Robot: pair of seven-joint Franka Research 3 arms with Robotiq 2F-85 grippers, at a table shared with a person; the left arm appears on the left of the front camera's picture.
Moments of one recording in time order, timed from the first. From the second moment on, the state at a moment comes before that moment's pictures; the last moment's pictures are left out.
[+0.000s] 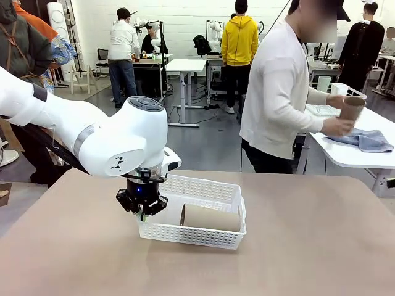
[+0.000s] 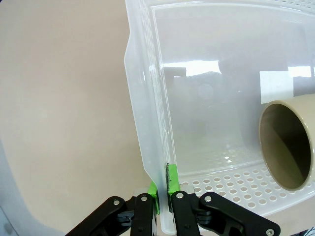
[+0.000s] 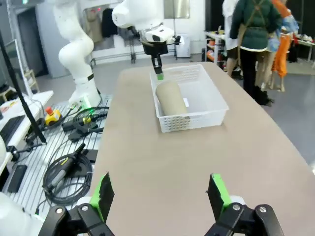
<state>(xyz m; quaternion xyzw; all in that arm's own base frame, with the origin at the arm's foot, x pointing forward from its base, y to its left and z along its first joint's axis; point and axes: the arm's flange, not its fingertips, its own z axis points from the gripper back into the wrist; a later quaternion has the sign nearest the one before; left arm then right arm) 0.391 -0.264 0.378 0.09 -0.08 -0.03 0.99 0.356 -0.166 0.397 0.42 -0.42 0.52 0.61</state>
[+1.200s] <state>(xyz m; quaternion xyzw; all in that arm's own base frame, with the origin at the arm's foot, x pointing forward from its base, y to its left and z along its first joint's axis) 0.391 -0.264 0.377 0.09 -0.08 -0.03 0.99 0.342 -0.173 0.389 0.43 -0.43 0.50 0.62</state>
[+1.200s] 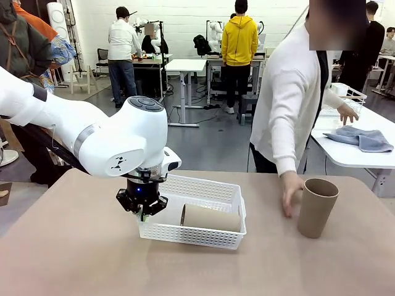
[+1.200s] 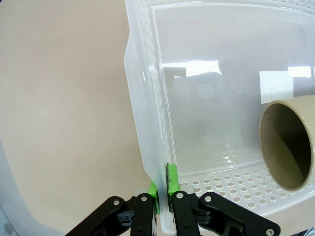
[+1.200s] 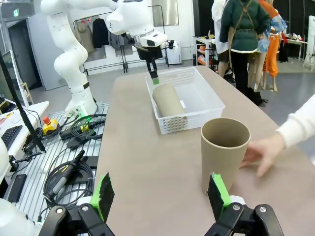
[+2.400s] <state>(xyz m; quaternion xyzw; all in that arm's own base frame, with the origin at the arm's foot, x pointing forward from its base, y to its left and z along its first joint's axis) 0.391 -0.264 0.378 0.09 -0.08 -0.03 0.99 0.362 -0.153 0.321 0.43 -0.41 0.51 0.62</state>
